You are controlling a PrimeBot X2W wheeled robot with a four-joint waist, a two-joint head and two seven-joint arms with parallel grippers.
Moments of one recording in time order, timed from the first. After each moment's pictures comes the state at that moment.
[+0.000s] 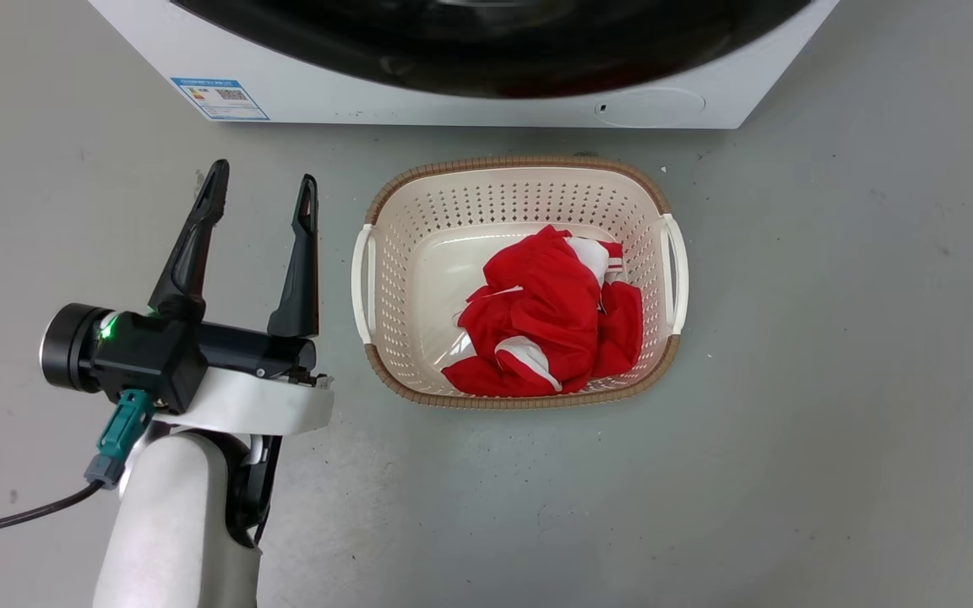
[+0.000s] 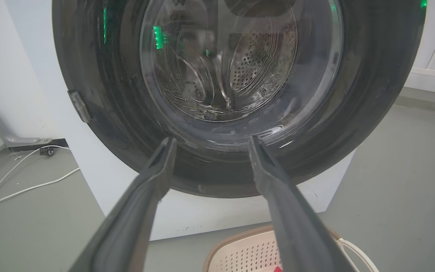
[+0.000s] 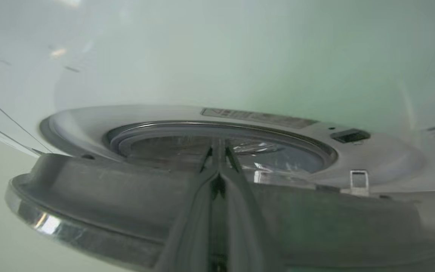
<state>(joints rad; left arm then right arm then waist) -0.34 0.10 -0.04 0.00 -0.08 -0.13 -0.26 -1.65 -0.19 0.13 1.24 1.22 0.13 0.52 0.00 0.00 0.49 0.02</state>
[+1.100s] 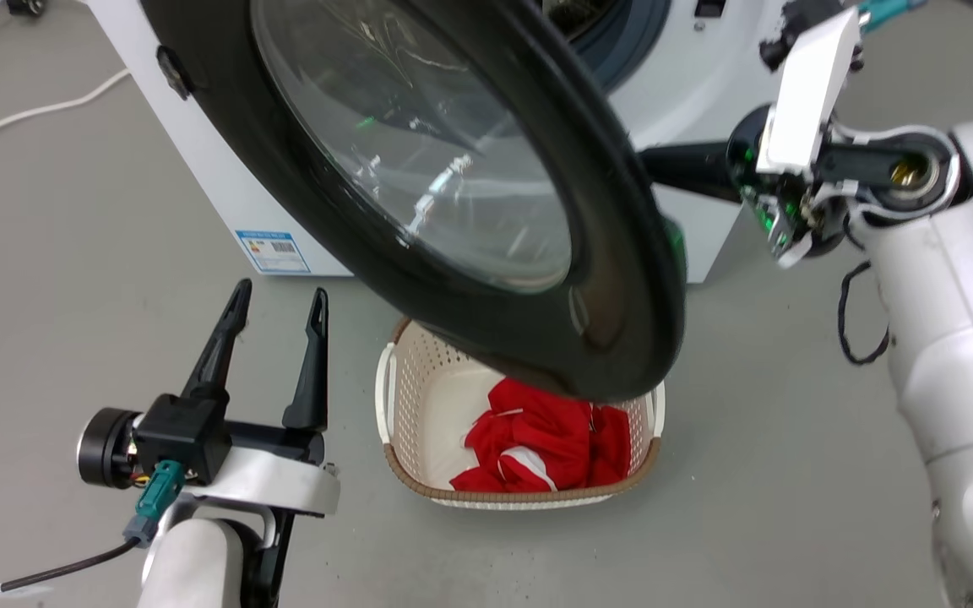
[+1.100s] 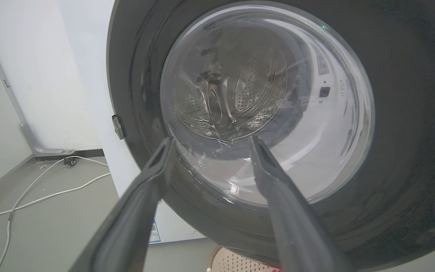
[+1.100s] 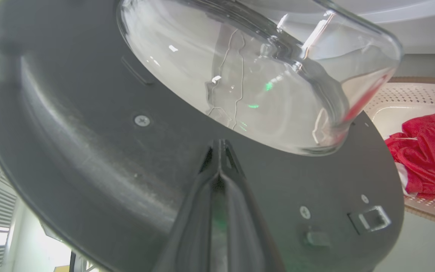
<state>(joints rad) -0.19 0.08 -0.03 0.07 -0.07 -0.13 -0.26 -1.09 -0.11 0.18 0.86 1.30 0.13 1.02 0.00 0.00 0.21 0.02</state>
